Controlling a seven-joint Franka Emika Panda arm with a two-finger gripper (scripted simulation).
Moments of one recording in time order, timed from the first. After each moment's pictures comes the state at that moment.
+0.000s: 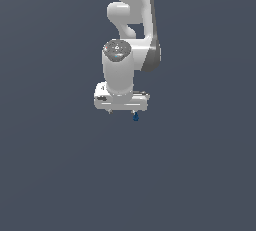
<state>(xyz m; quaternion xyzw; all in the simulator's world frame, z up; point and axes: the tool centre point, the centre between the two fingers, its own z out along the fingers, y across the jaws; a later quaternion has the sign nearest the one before) -0.010 -0.026 0.154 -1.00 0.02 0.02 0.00</state>
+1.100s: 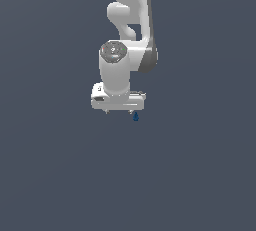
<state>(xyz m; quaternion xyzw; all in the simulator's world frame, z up) -0.015 -0.039 0.148 -1.00 0.01 0.02 0.00</state>
